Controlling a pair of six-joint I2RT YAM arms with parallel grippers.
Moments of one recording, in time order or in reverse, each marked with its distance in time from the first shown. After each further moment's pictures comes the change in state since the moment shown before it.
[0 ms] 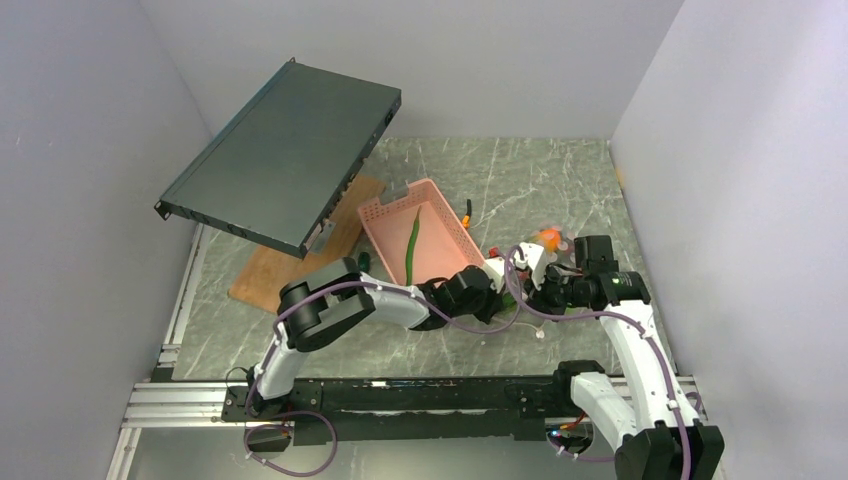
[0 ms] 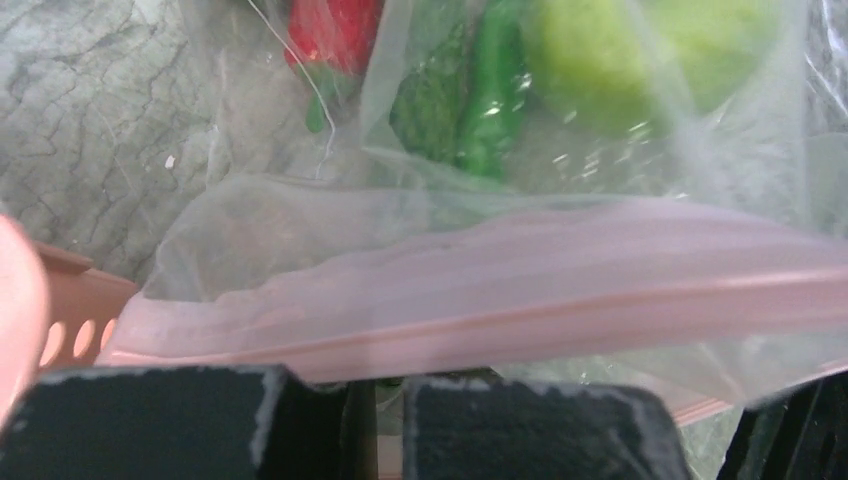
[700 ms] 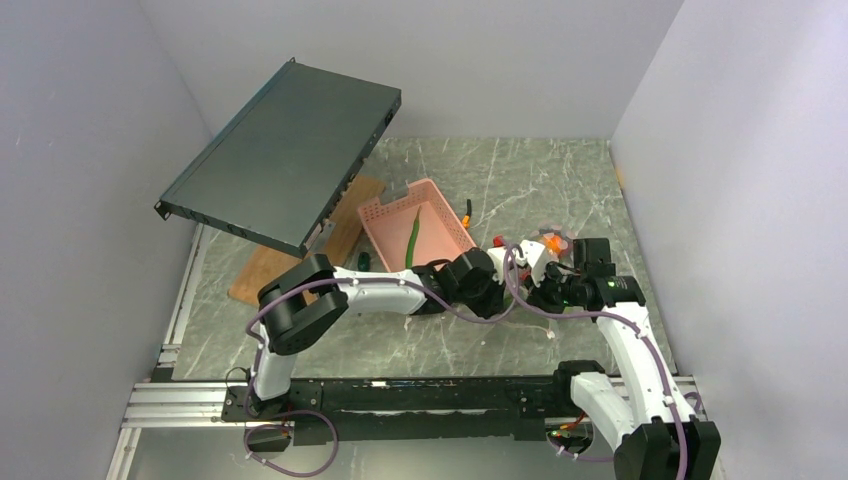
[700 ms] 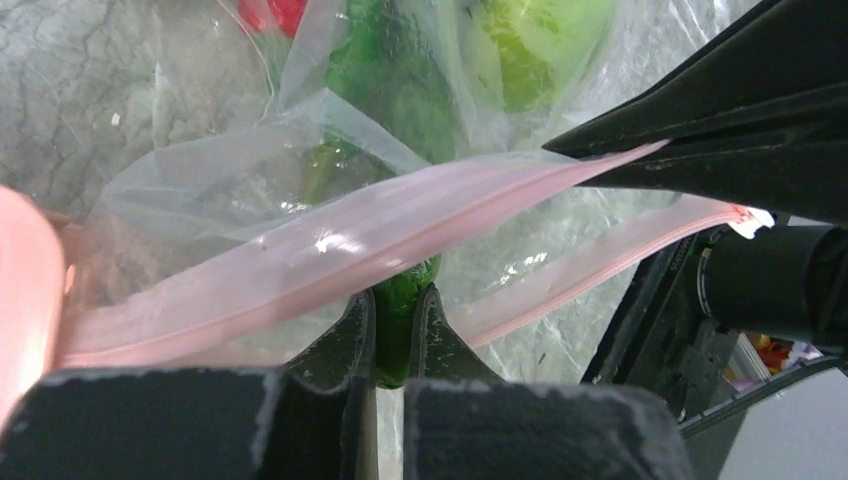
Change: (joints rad) left arm 0.022 -0.119 0.098 -0.335 0.152 -0.063; right arm -0.001 0.005 -0.071 0.143 0.073 0.060
